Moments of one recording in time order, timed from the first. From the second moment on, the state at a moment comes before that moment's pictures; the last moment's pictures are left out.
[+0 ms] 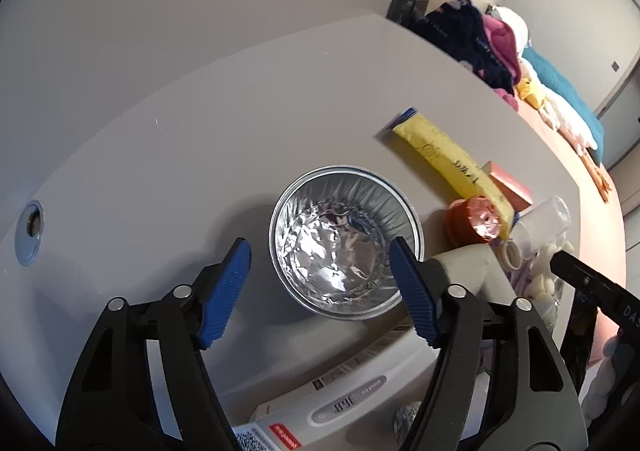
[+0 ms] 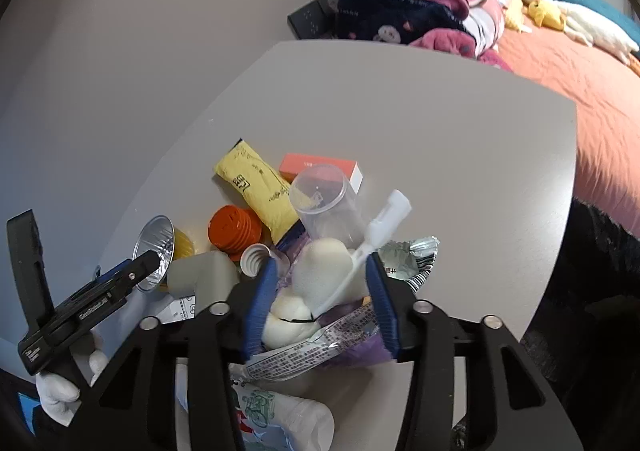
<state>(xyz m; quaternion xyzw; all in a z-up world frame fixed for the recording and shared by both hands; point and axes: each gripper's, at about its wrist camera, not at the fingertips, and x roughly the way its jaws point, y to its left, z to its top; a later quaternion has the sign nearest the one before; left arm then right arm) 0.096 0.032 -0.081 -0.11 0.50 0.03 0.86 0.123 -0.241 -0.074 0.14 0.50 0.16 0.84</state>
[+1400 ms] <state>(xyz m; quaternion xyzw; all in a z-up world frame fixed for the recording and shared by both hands) 0.064 -0.028 0.004 -0.10 0.41 -0.04 0.90 0.061 -0.307 0.011 0.19 0.38 0.19 0.89</state>
